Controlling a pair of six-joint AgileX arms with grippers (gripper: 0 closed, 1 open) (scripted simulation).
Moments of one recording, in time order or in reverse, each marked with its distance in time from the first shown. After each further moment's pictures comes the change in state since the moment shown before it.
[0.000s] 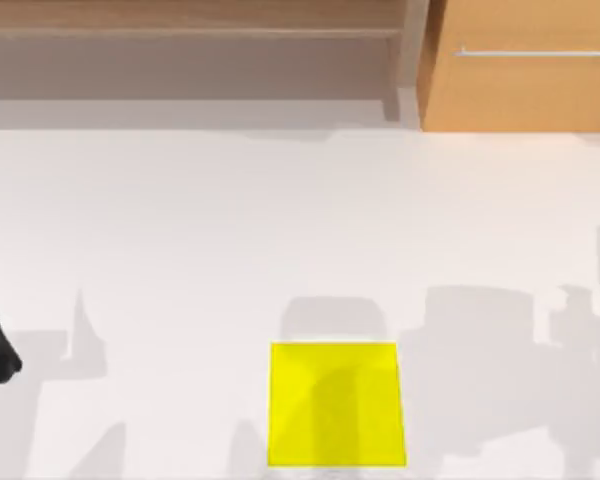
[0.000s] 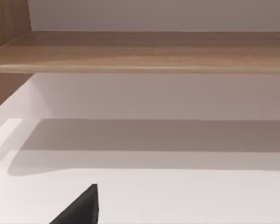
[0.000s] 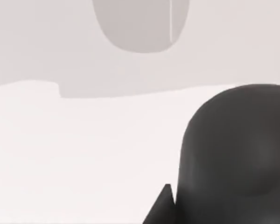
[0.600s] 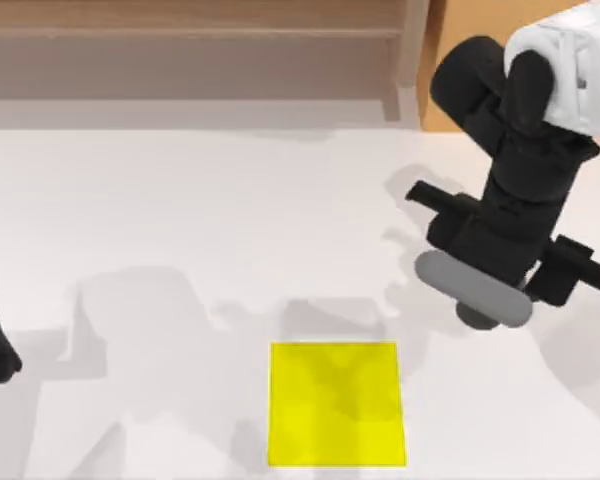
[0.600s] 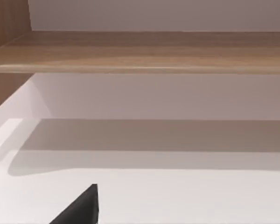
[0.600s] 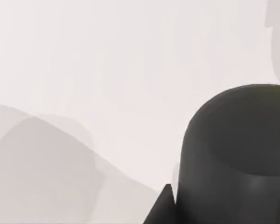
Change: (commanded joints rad) left arm 0.000 0.000 0.000 0.000 0.000 0.000; right arm 0.704 0.245 0.216 0.005 -0.009 -0.483
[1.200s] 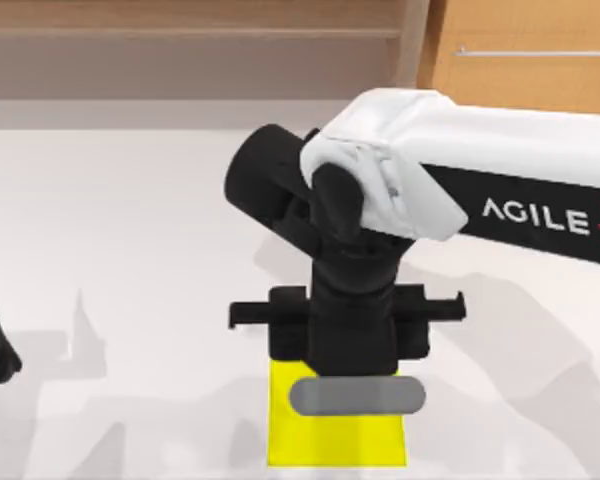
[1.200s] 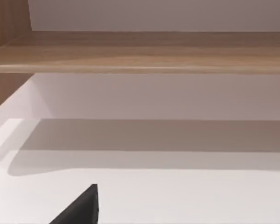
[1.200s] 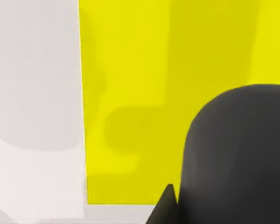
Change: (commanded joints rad) left arm 0.000 0.000 0.000 0.000 0.000 0.000; right arm 0.381 0.100 0.114 0.039 0.004 -0.250
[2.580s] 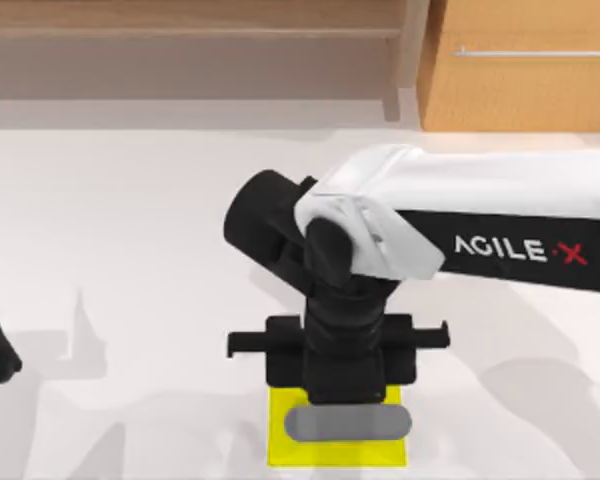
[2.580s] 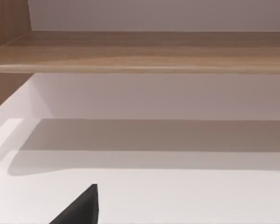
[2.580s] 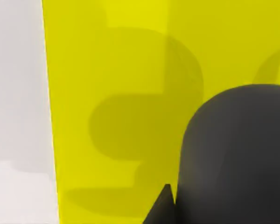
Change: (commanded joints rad) left arm 0.000 0.000 0.000 0.000 0.000 0.000; right arm 0.002 0.053 -0.104 0.160 0.000 0.002
